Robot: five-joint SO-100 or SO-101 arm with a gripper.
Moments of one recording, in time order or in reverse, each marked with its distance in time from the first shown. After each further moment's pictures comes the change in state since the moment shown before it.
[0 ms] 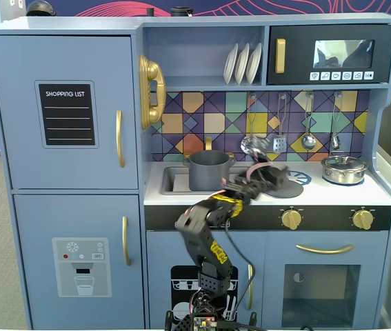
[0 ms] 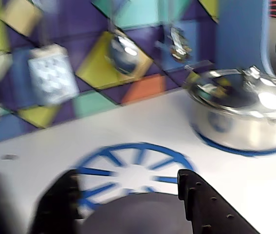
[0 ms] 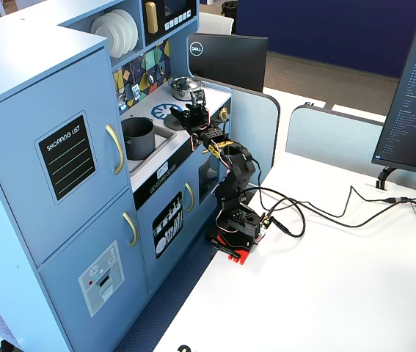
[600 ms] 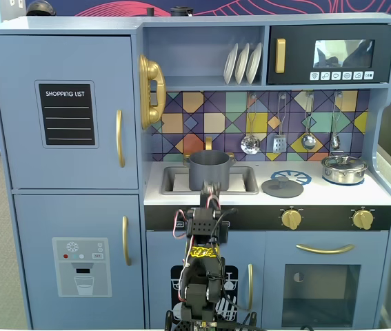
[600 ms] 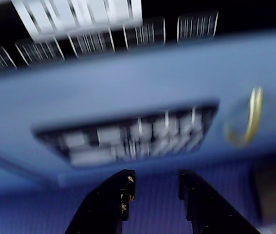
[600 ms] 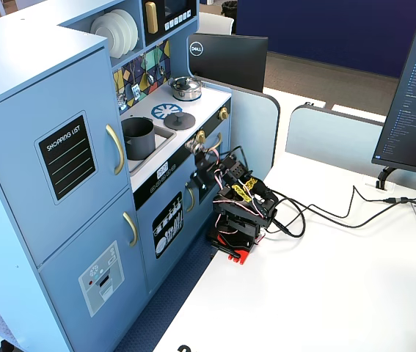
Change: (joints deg) arm -27.2 55.9 30.9 77.7 2.6
